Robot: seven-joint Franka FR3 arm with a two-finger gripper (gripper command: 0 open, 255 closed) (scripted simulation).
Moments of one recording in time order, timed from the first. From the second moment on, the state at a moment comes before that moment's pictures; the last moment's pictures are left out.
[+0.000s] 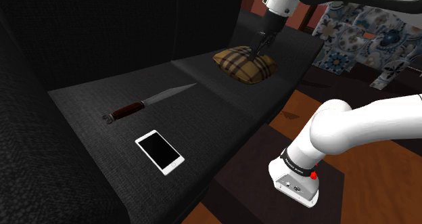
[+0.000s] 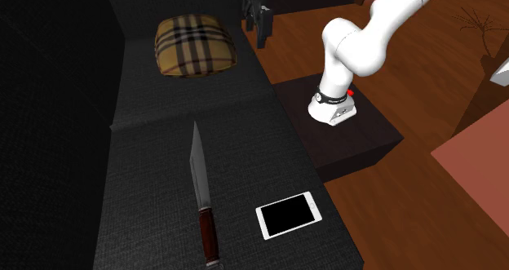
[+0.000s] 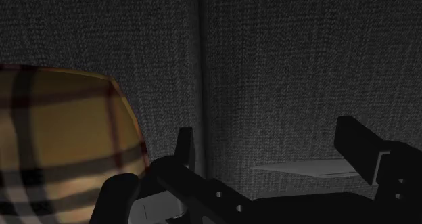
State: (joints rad) arm -0.01 -0.75 -0.03 -2.40 -0.03 1.72 -0.03
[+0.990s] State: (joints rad) arm 0.16 -0.29 -0.07 -2.24 -0.05 2.01 -0.47
